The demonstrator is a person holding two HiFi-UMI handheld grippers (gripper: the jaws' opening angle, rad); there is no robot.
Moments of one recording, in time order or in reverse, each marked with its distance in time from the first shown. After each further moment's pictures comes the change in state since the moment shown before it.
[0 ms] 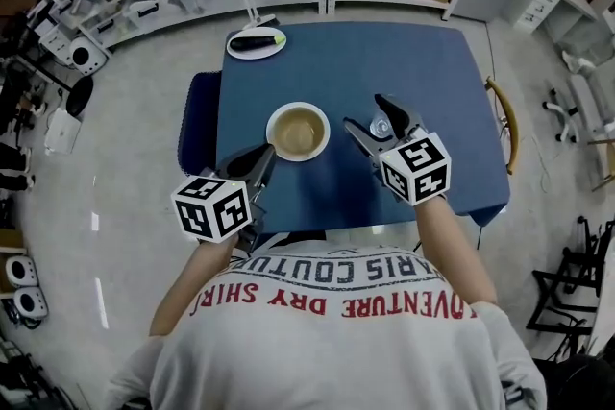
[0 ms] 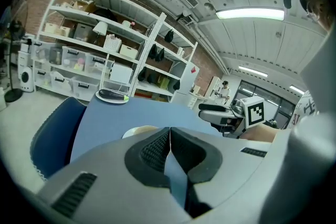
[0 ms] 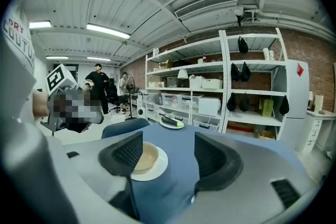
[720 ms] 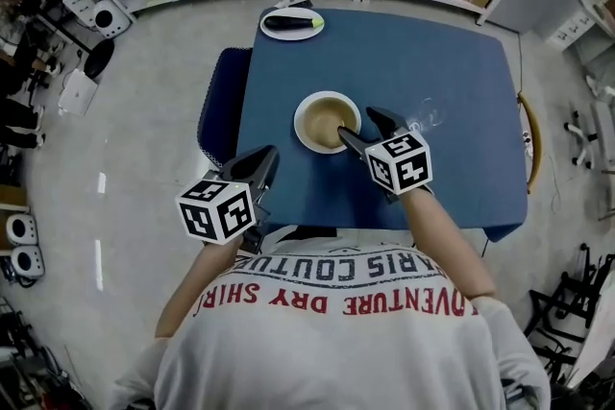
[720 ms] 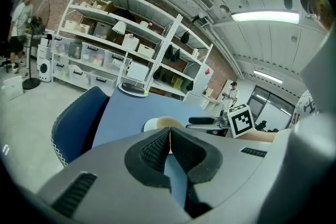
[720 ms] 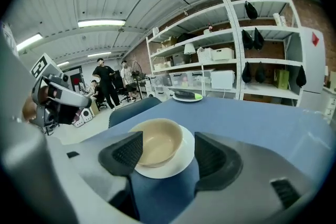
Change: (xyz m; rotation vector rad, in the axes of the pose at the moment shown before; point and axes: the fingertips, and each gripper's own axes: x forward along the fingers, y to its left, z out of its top) left arm -0.033 0.043 -0.027 -0.106 -0.010 0.122; right arm 0.081 0.052 -0.070 0.110 0.207 0.148
